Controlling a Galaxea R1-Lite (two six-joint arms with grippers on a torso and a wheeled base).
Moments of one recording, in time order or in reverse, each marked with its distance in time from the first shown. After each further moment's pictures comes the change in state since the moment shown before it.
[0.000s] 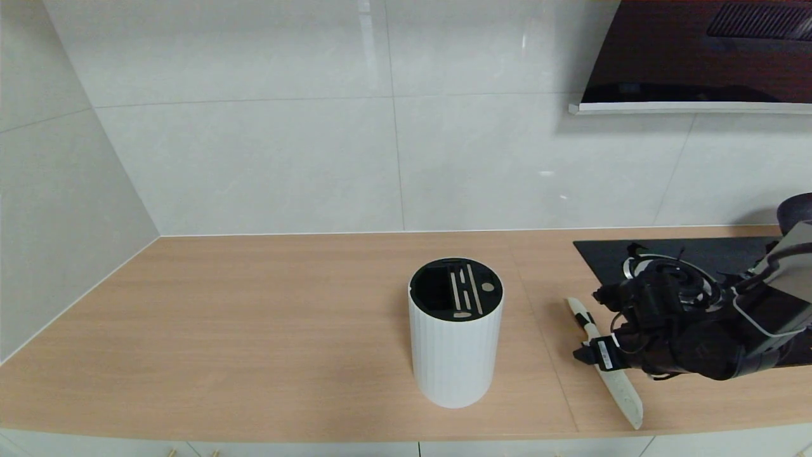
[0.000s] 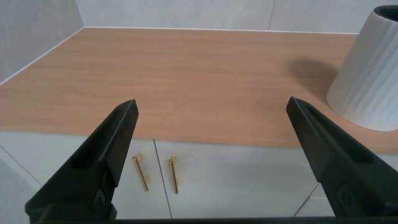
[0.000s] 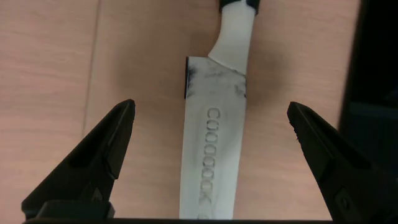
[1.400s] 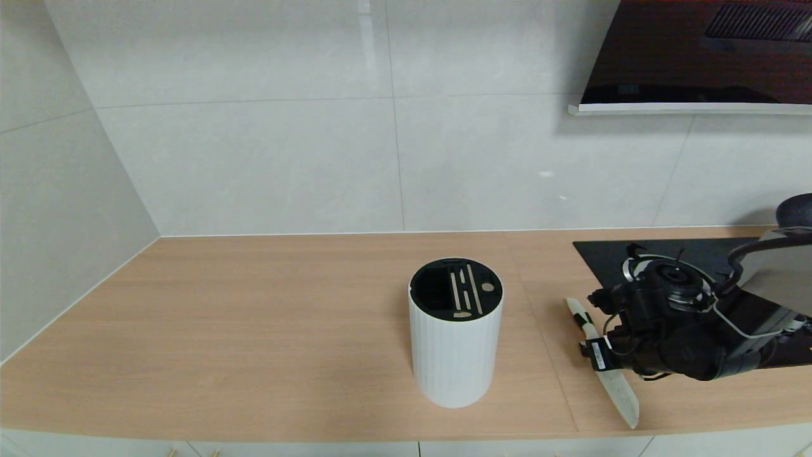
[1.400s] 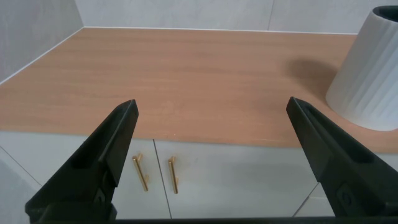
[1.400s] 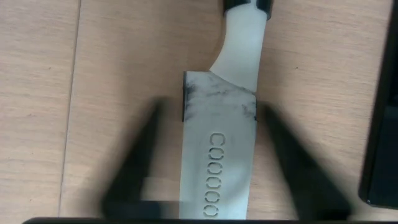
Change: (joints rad) left arm 0.000 0.000 0.000 0.000 0.000 0.000; right arm -0.017 0.089 -0.034 -0.033 0.001 0.005
